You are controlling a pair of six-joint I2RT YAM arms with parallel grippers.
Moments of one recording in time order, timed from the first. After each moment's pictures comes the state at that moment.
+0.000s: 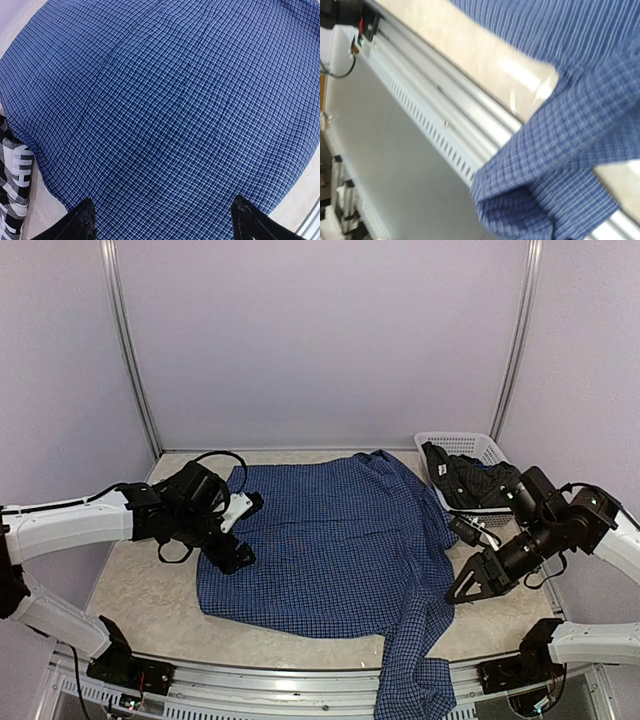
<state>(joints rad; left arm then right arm) -0.72 1.31 0.90 -0.52 0.00 0.15 0.62 0.86 0.89 -1.14 -0.68 0.33</state>
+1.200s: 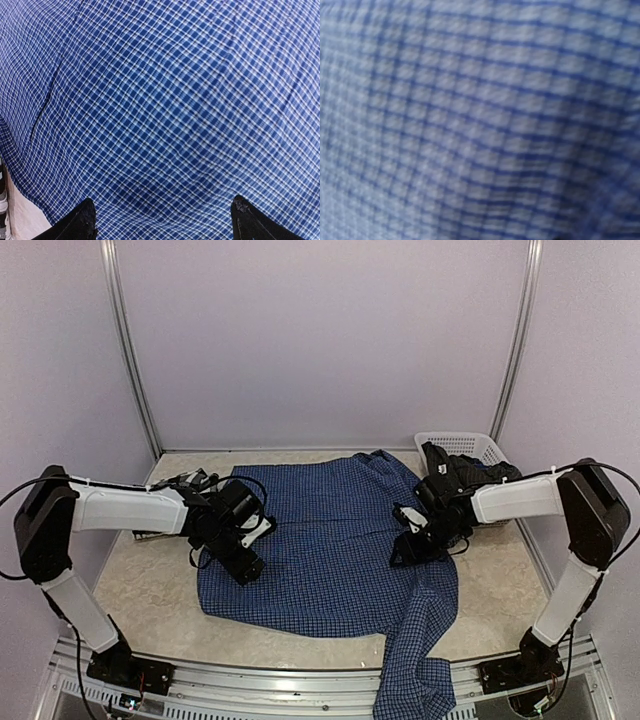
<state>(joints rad) -0.74 1.64 0.99 -0.57 -0.13 0.10 0.54 1.72 0.97 -0.40 -0.26 0.22</state>
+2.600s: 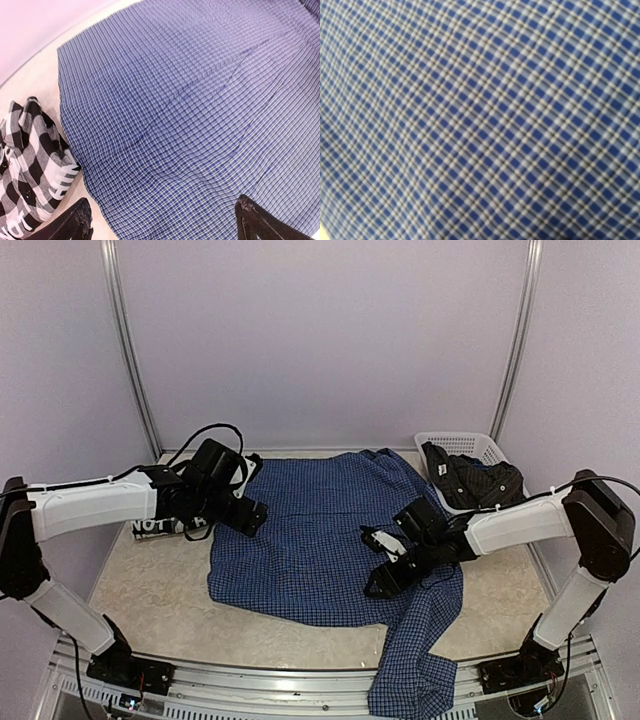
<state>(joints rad) -0.71 1.51 1.07 -0.41 -0.25 -0.07 0.77 1.66 0.81 -0.20 -0.32 0.16</state>
